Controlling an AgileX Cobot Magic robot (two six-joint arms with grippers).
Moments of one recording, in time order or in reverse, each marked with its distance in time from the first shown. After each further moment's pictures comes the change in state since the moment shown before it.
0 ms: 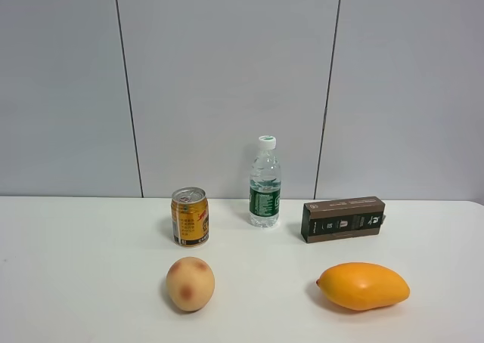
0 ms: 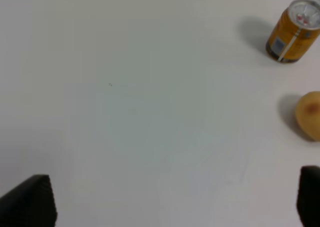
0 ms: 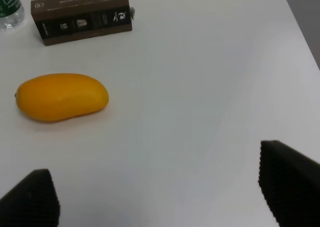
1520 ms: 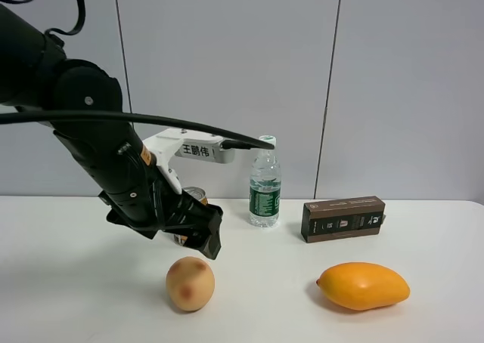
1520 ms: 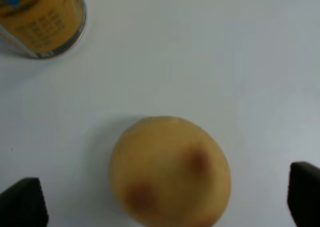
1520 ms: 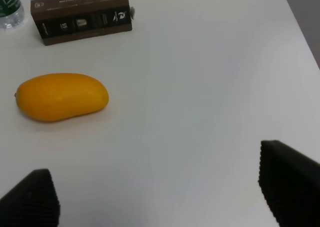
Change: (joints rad) left arm -0.693 1.137 -0.118 0.107 -0.755 -0.217; right arm 0.000 0.000 0.000 0.000 0.000 0.001
